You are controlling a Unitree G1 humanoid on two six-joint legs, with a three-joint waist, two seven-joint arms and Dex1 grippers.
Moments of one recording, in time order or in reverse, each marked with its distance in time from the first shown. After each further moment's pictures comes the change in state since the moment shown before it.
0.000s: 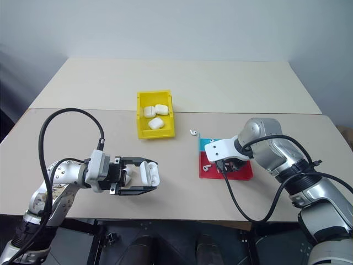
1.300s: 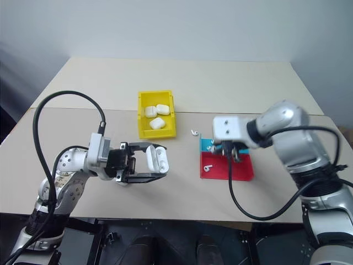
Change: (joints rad) left arm -0.165 -0.109 -0.022 -0.027 -0.091 0.084 0.044; right arm 0.070 0.004 -0.473 -0.263 0.362 0.186 -0.037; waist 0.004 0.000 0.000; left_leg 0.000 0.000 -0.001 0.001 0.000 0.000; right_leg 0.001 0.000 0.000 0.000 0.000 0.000
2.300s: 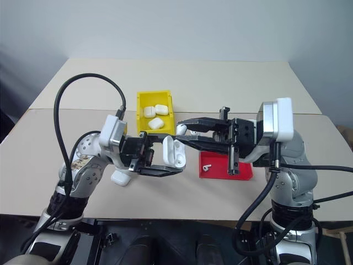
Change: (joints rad) left arm -0.160 -0.098 -0.061 0.079 -0.053 0.084 -0.064; right arm 0.259 0.393 -0.243 -0.240 0.701 -0.188 -0.212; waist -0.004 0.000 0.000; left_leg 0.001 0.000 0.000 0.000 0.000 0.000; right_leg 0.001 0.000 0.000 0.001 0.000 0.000
